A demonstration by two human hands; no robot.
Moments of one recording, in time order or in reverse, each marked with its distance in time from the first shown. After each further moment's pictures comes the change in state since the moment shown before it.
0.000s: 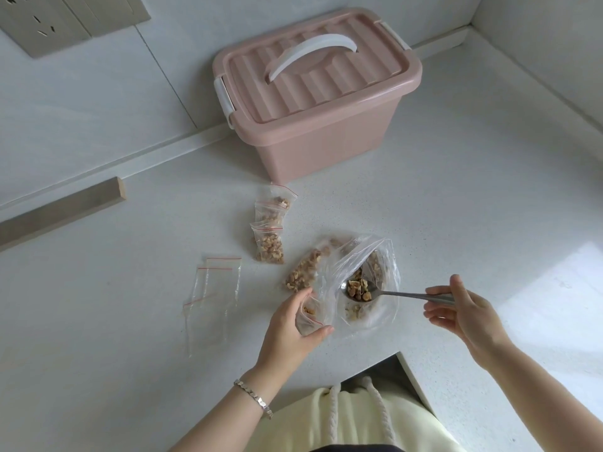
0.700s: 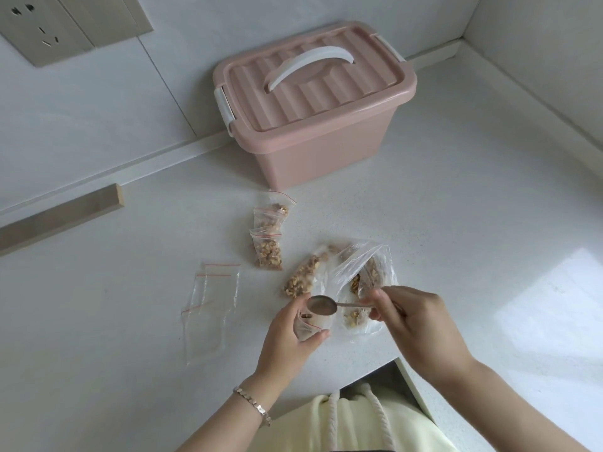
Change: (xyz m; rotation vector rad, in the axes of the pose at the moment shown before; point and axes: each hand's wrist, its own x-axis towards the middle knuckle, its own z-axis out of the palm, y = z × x) left_hand 0.001 -0.006 0.004 -0.034 0.026 -0.026; right_hand -0.058 -0.034 0.070 -0.654 -0.092 -0.855
